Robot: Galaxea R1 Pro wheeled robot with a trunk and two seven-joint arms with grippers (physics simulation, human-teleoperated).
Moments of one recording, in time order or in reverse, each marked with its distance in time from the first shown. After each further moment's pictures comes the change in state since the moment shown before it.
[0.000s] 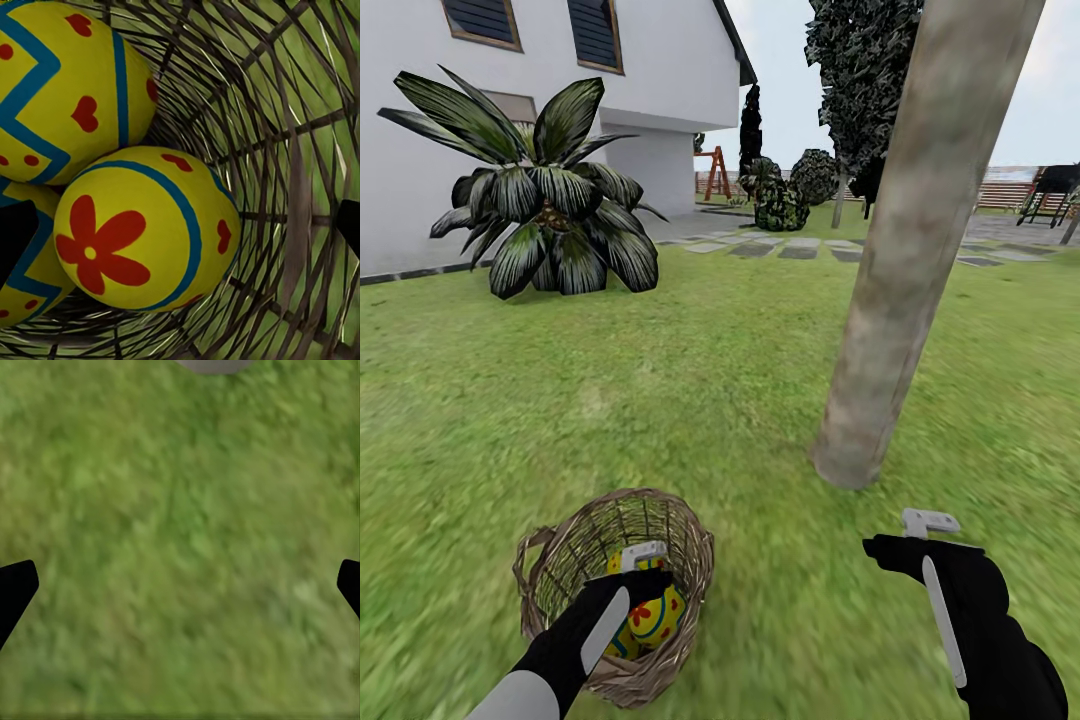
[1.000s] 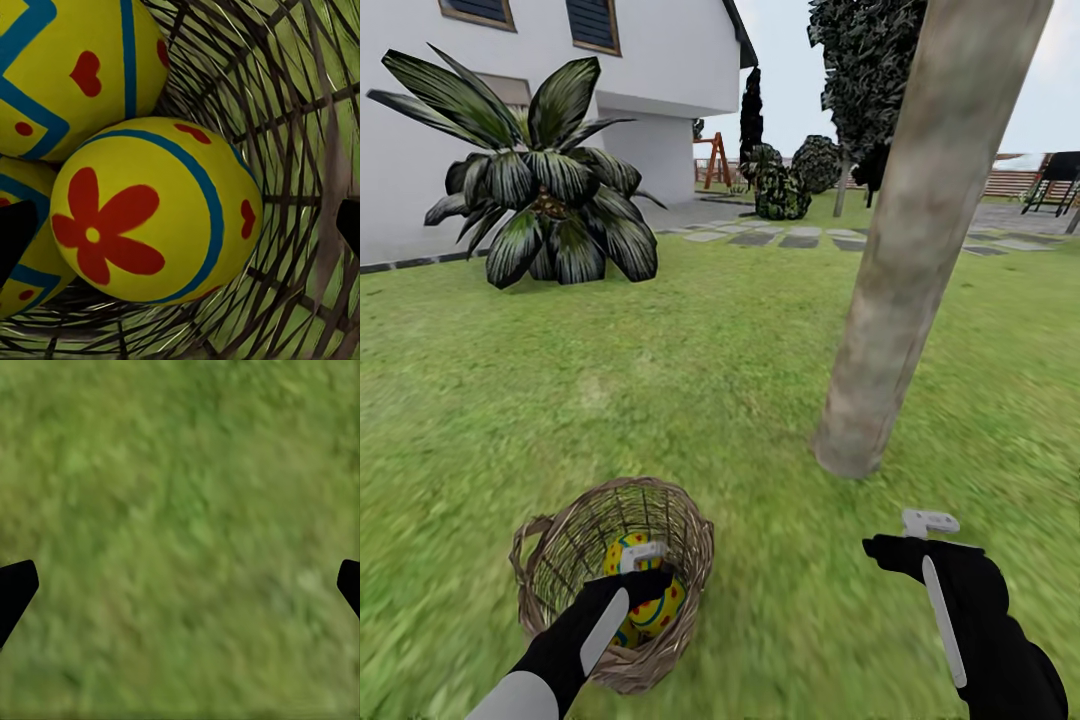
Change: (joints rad) left arm 0.001 0.002 0.000 0.003 0.000 -0.004 -0.001; right arm 0.000 0.000 0.000 0.000 0.000 0.000 0.000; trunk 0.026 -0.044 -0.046
